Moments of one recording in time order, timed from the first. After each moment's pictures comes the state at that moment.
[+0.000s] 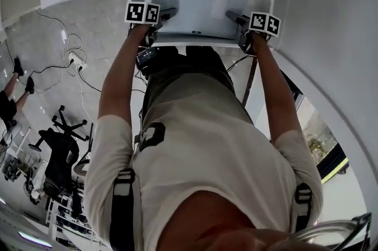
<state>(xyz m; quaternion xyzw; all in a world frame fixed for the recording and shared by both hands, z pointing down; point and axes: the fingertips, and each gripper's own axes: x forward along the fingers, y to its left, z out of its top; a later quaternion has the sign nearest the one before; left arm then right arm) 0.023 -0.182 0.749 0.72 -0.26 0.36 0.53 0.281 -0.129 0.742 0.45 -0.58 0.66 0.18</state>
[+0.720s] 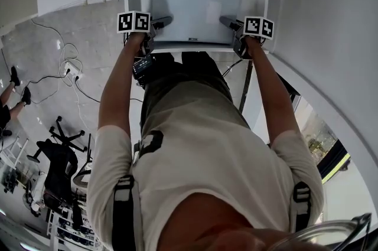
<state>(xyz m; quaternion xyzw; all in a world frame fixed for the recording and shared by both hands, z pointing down) 0.025 -0.164 0.741 0.69 -0.25 0.29 0.61 0.274 -0.126 0.729 0.44 -0.59 0.65 0.18</state>
